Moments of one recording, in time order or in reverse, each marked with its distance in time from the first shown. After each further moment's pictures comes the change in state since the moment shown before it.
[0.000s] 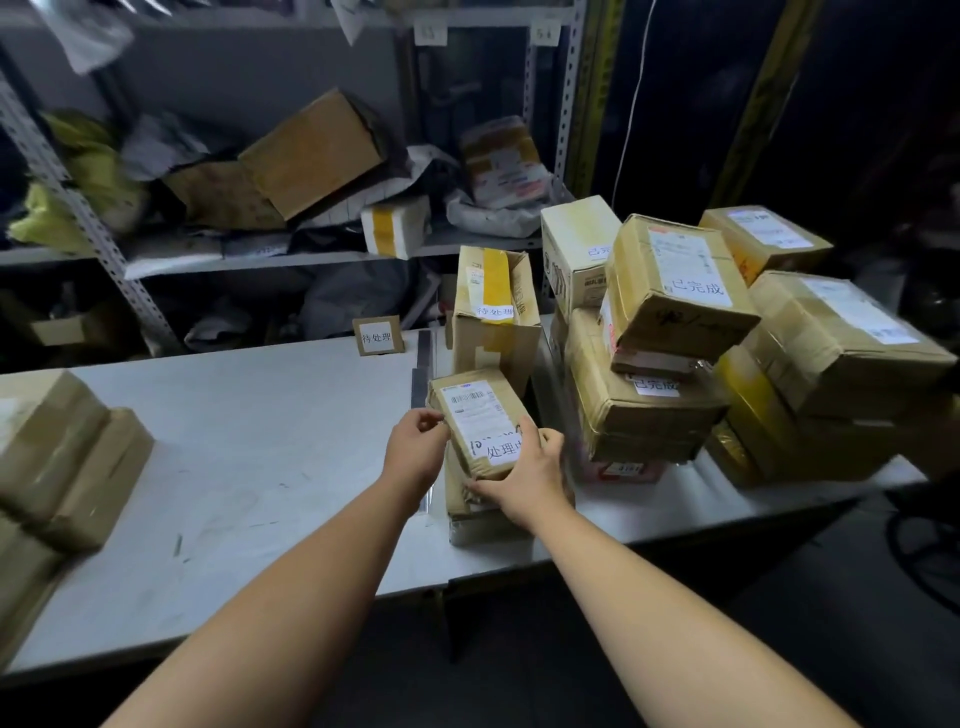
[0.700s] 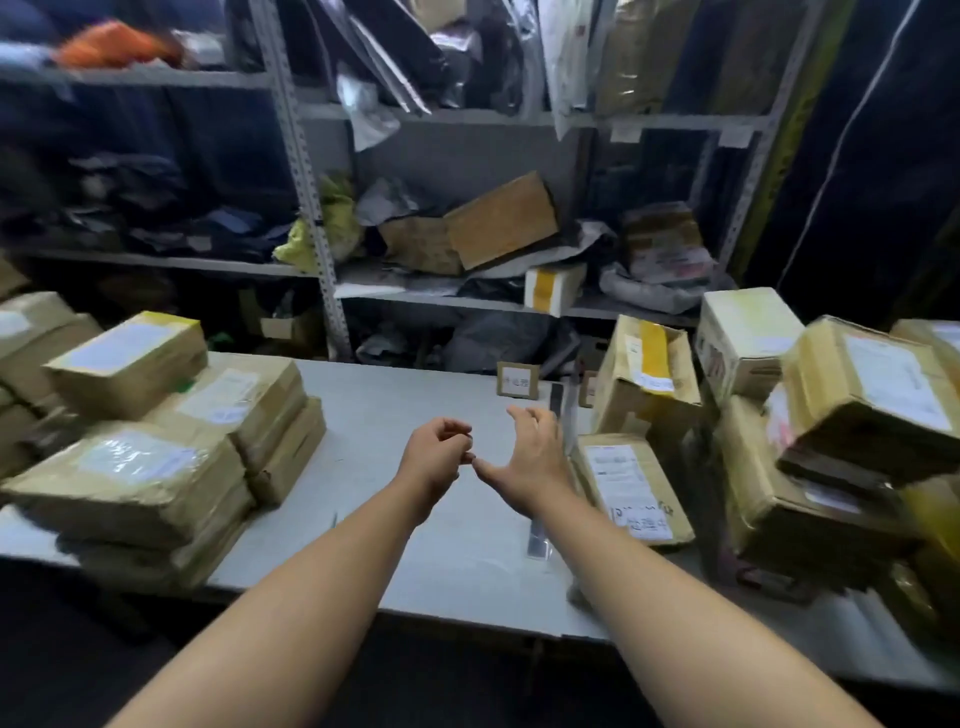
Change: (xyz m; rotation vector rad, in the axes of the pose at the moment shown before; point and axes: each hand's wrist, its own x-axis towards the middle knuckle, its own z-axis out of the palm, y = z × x) left_hand -0.028 0.019 -0.172 -0.112 0.130 0.010; right_hand -0.019 -0.179 0.059 -0.095 -0.072 -0.436
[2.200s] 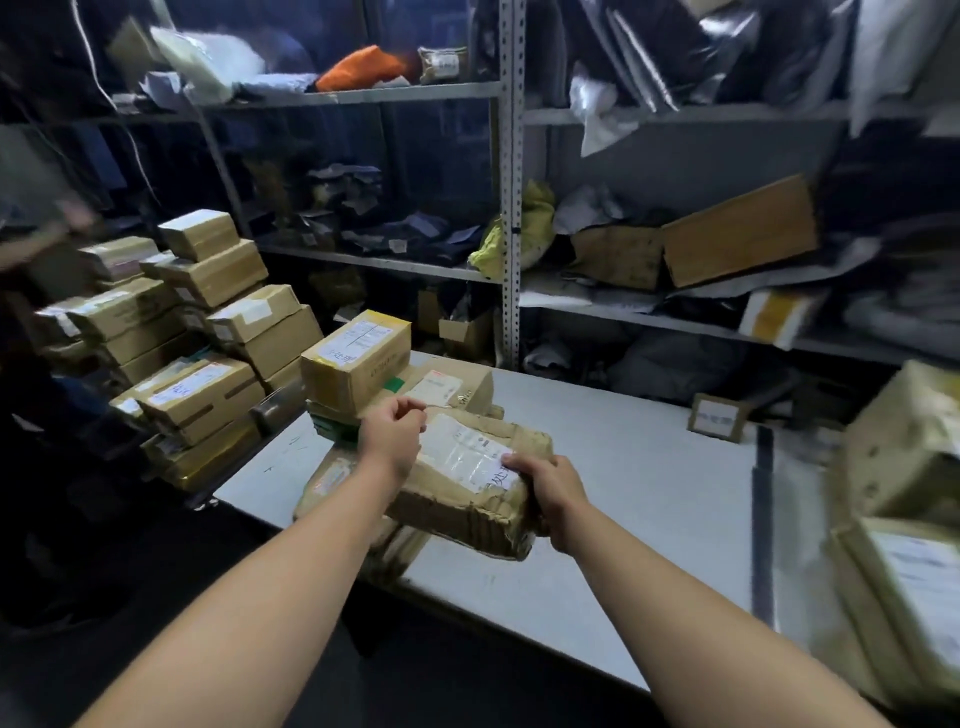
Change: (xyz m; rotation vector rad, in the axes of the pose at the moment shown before) left_hand 0.031 -0.009 -0.301 0.108 0.592 0.063; right_hand 0.035 -0.194 0.170 0.970 -0.472 0.483
